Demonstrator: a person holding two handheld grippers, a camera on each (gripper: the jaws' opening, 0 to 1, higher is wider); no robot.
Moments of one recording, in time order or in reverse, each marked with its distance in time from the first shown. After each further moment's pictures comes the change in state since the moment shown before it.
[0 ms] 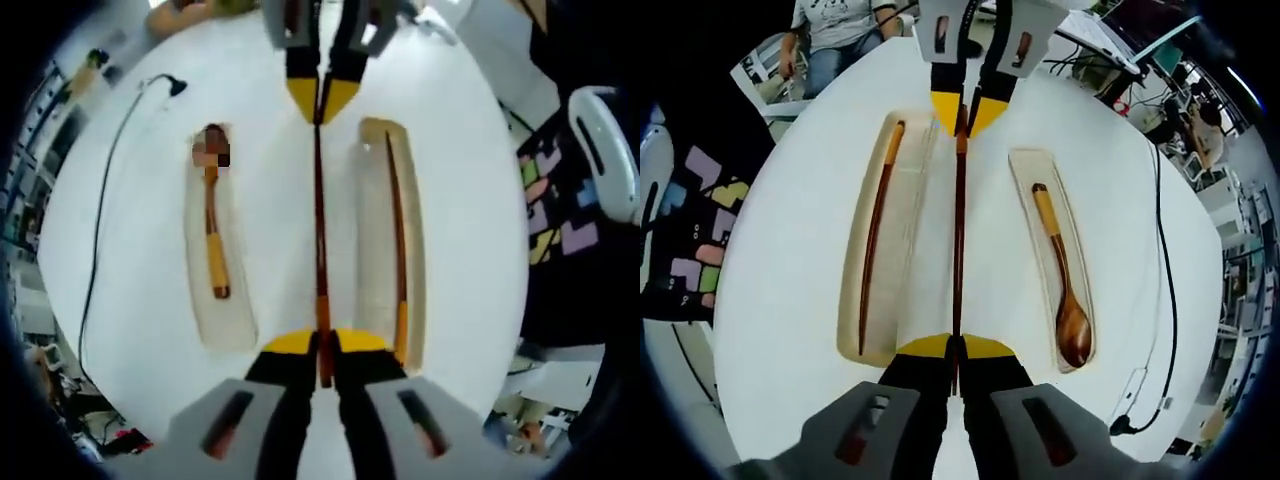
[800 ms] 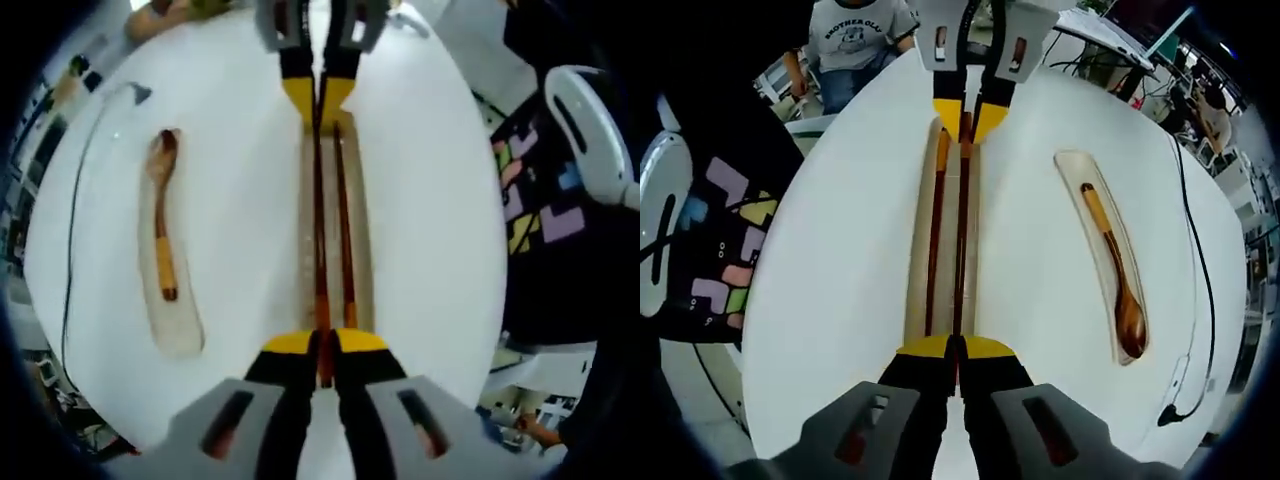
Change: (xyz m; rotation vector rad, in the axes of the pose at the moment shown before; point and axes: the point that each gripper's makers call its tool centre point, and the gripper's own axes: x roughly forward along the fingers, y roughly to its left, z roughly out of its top) left arm 0.012 -0.040 -0.005 0.035 0.009 -0.083; right arm 0.008 0.048 0.004 0.067 -0.066 0.111
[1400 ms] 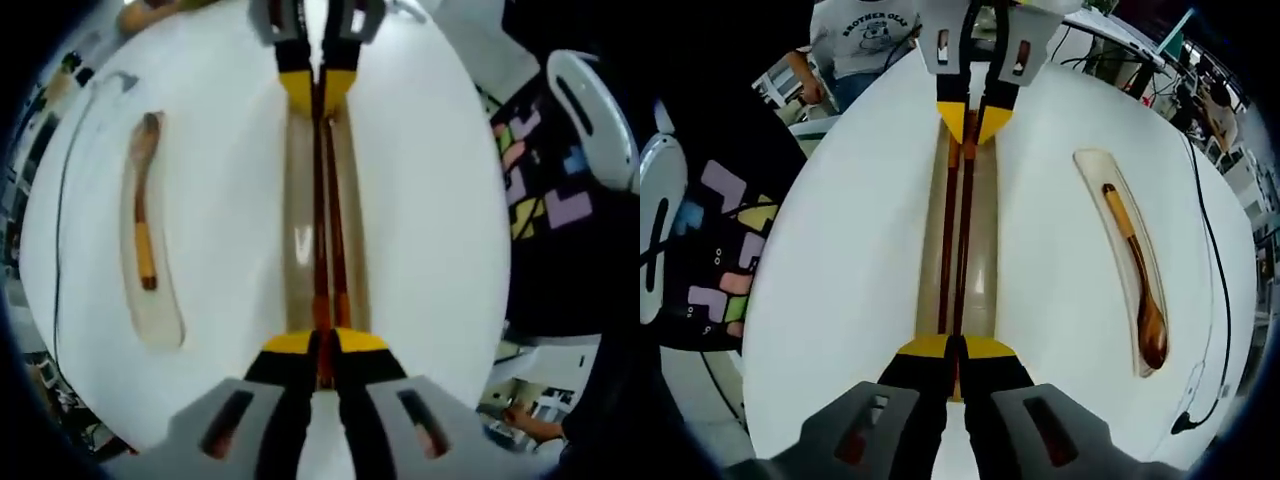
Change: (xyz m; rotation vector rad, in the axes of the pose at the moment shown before) left arm 0.012 -0.004 -0.014 0.010 0.051 -0.003; right arm 0.017 0.009 0.006 0.008 -0.019 0.037
